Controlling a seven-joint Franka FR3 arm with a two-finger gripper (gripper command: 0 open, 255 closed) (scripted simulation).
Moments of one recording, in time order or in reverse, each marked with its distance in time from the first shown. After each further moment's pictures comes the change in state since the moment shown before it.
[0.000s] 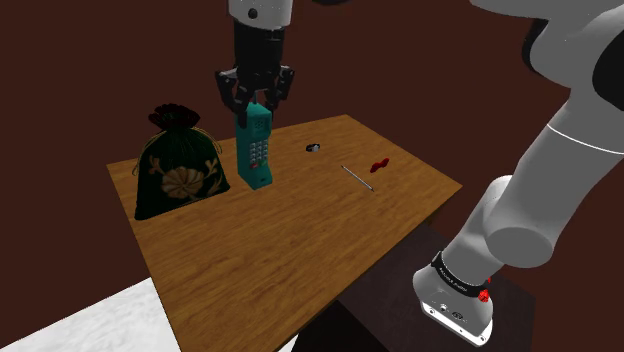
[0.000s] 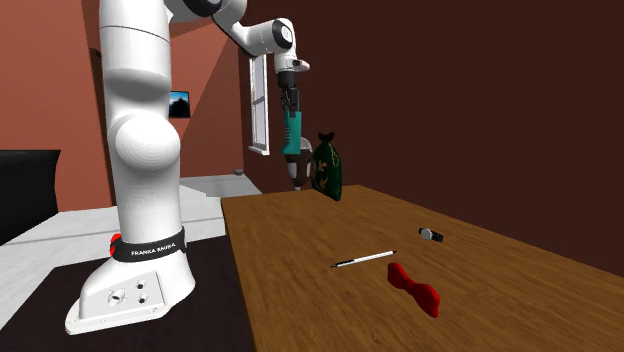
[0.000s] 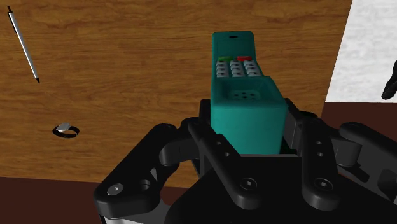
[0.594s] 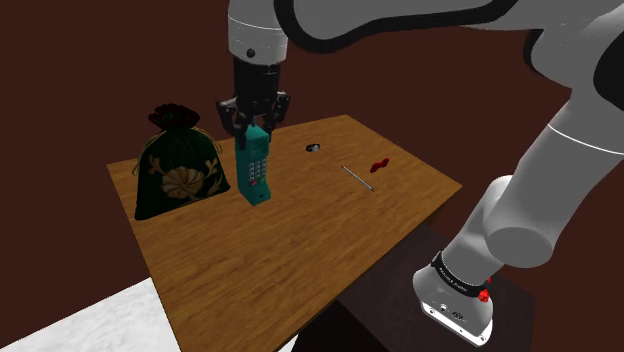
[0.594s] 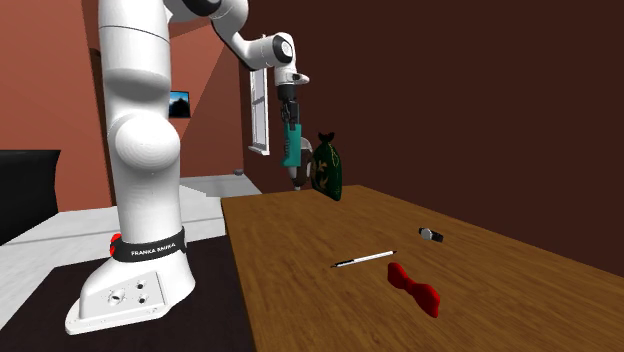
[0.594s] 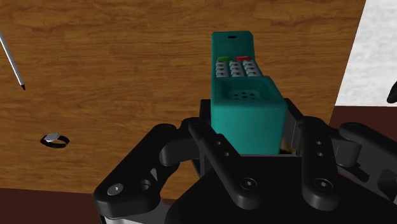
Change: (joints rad) arm -0.002 -0.005 -0.001 -0.127 0.000 0.123 0.010
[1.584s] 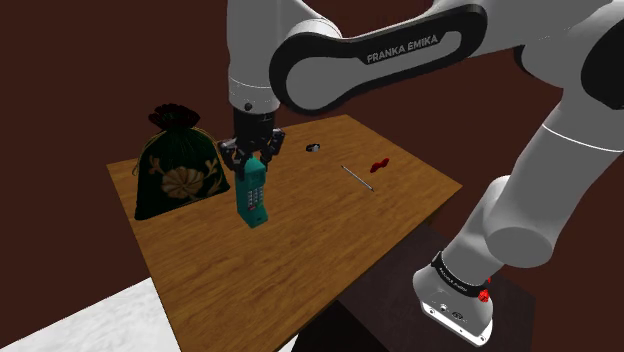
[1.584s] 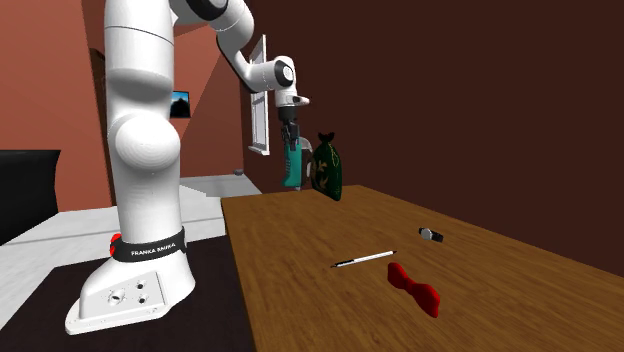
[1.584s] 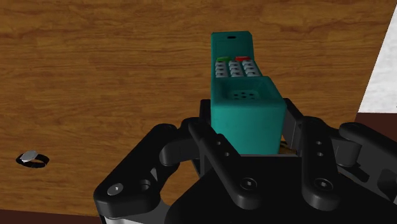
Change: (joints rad) arm 0.002 0.039 -0.002 -0.163 -0.027 0.196 0.030
